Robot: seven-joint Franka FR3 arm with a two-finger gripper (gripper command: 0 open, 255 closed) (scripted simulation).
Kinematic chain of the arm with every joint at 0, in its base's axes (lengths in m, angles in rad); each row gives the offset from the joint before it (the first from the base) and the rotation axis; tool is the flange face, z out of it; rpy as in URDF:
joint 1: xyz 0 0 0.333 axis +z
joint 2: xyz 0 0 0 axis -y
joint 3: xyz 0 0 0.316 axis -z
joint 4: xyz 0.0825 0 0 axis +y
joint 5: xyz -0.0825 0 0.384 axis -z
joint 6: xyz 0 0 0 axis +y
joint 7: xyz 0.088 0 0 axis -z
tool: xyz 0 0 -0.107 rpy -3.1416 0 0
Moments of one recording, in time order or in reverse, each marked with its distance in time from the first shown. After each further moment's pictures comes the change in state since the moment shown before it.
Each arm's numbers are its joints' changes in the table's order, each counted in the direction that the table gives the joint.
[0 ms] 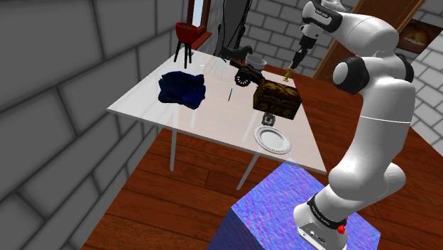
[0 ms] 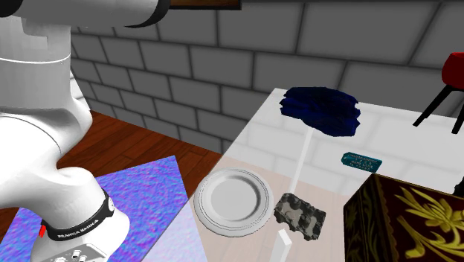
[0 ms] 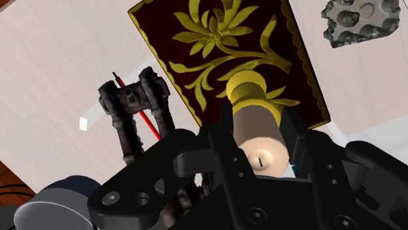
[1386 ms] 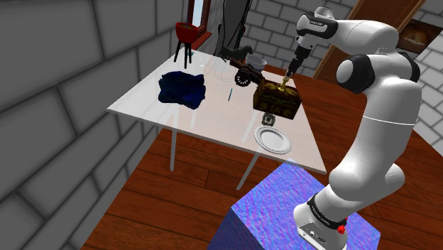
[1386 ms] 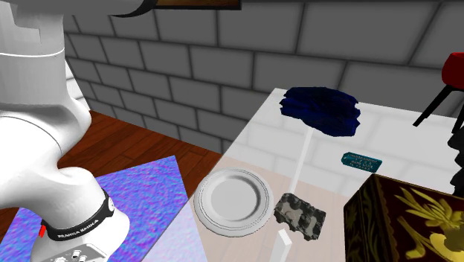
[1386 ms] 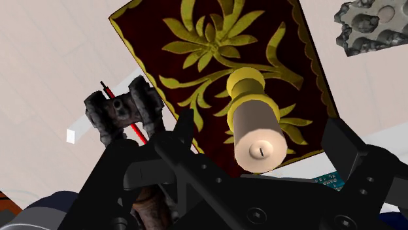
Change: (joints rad) arm 0.029 0.050 0.002 0.214 0.013 -0.164 -0.008
